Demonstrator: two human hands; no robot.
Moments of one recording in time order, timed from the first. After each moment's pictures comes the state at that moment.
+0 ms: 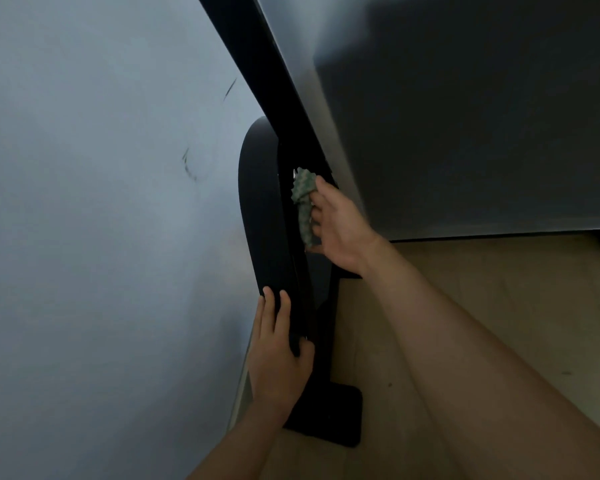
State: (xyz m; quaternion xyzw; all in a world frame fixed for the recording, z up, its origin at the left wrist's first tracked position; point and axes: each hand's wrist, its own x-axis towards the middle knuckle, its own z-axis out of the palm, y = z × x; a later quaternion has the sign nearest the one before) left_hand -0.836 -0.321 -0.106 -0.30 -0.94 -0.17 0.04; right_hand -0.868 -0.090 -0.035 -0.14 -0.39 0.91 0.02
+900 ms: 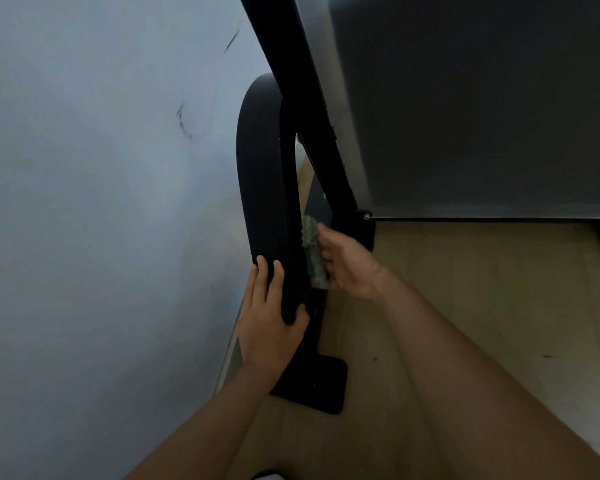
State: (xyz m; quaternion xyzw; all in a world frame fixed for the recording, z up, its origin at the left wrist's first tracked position) left_hand -0.840 -0.322 -0.117 -0.31 -0.93 -0.16 0.08; right_hand -0.829 -0.123 -0.122 -0.20 -0.41 0.88 -0.11
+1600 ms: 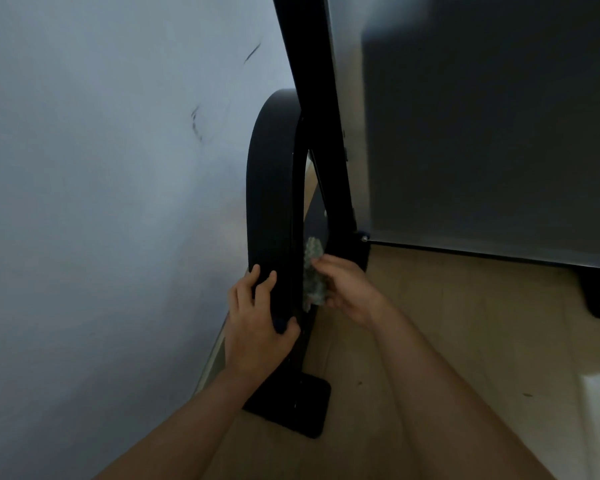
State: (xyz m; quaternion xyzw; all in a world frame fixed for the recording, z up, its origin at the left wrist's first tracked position) left_hand -0.854 -0.322 -0.116 -0.32 -0.92 -0.20 0.10; right_hand -0.828 -0.126 -0.125 -0.24 -0.45 0.86 -0.04
